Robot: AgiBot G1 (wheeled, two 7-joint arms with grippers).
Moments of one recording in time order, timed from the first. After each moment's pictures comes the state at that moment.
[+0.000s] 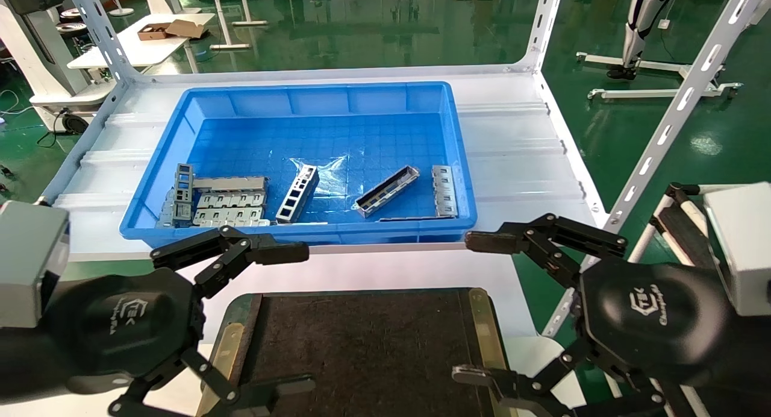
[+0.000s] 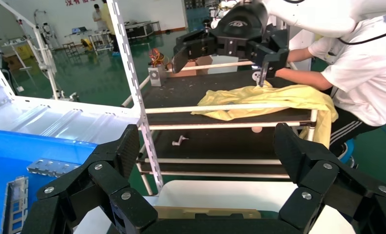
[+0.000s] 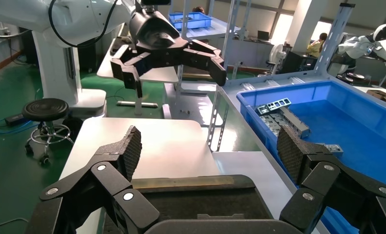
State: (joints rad) left arm -1.09 0.63 0.29 -1.28 0.75 1.47 -0.19; right arm 1.10 -0.57 -0.39 1.27 -0.66 -1.45 0.13
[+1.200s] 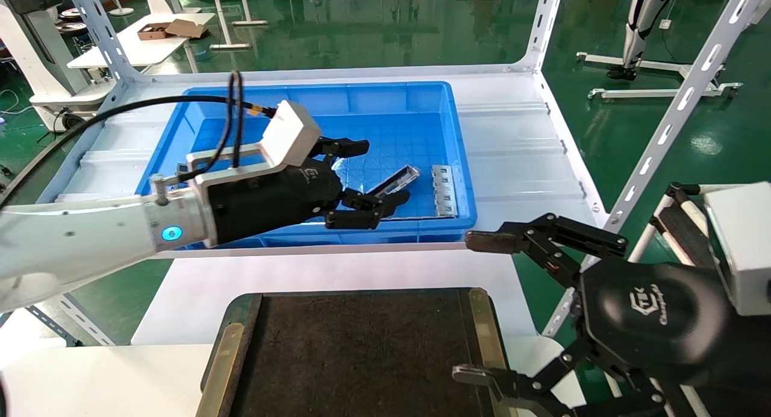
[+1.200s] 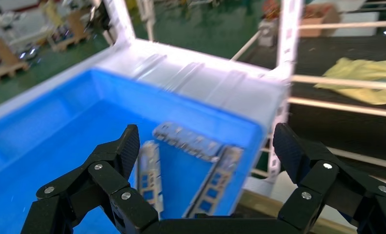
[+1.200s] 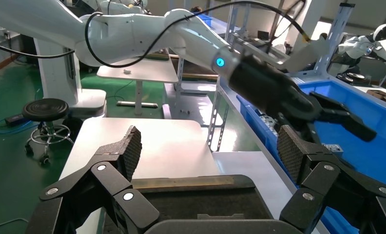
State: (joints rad) left arm -1.36 1.04 0.50 -0.99 1.25 0.95 -0.26; right arm 1.10 -0.57 -0.39 1.27 -0.66 -1.45 0.13
